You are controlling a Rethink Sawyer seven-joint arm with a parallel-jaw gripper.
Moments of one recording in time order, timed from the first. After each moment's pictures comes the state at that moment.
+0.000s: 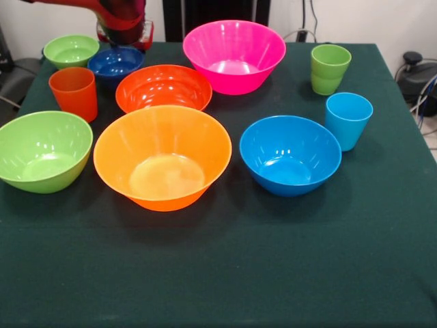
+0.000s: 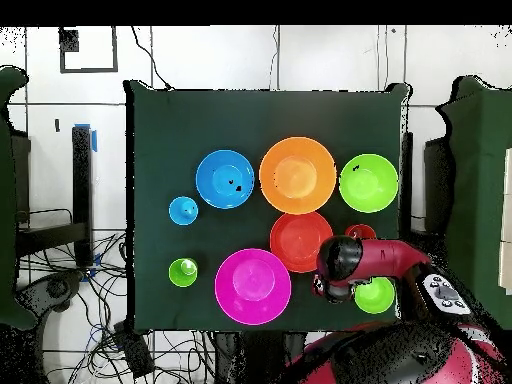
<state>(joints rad) -0.69 -0.38 0.12 1.63 -0.67 0.95 1.81</state>
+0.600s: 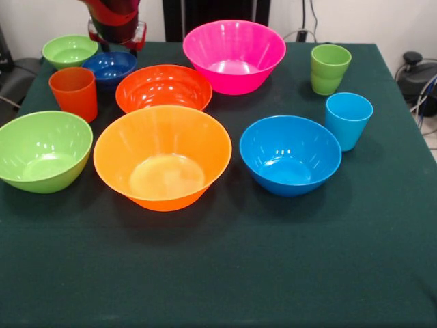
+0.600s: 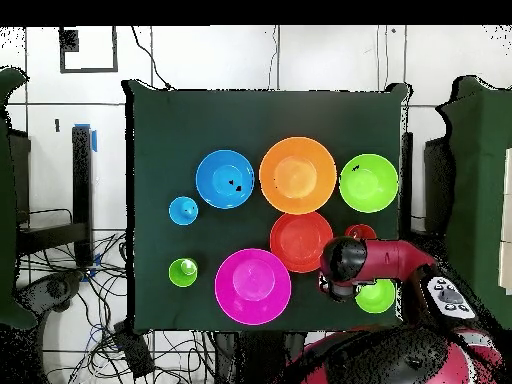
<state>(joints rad) -0.68 -0.40 0.09 1.63 -0.67 0.89 1.81</state>
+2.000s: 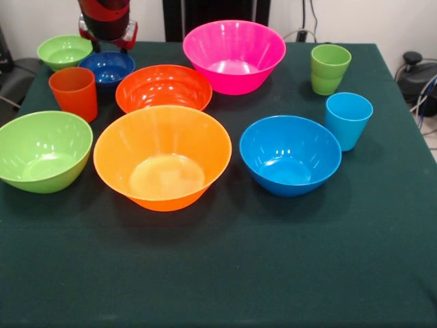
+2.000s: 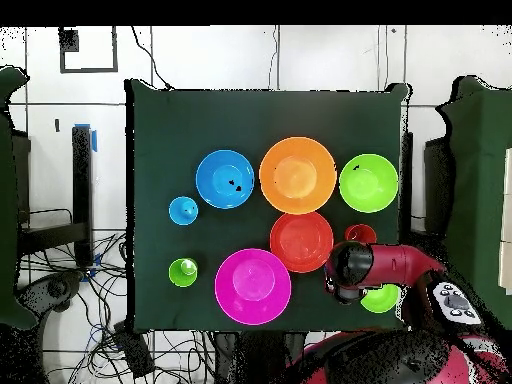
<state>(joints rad) -0.68 -0.41 0.05 1.63 -0.67 0.83 1.81</state>
